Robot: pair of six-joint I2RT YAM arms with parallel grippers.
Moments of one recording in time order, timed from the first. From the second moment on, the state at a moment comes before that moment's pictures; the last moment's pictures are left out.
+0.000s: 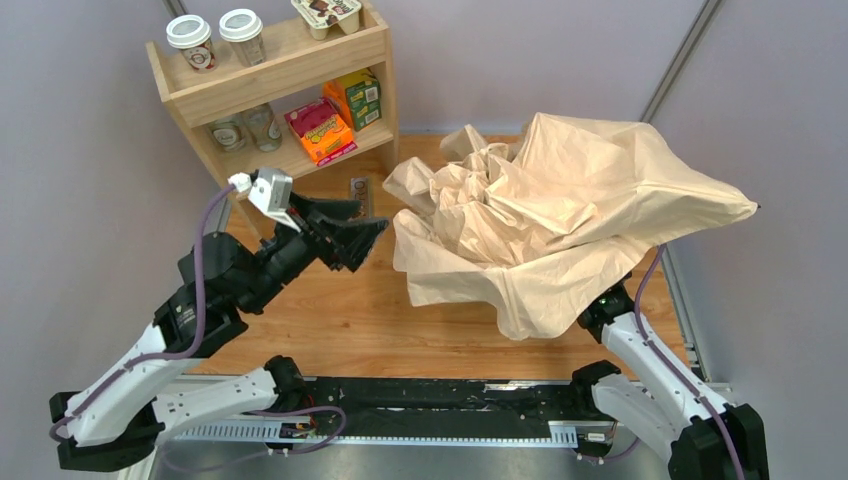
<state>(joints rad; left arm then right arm) -1.00 0.69 1.14 -0.33 -0.18 -0.36 0.34 0.87 0.51 0.61 -0.68 0.08</state>
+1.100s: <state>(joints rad) -0.78 1.04 1.15 0.05 0.34 -0.43 0.34 0.79 0.49 0.65 -0.77 0.09</state>
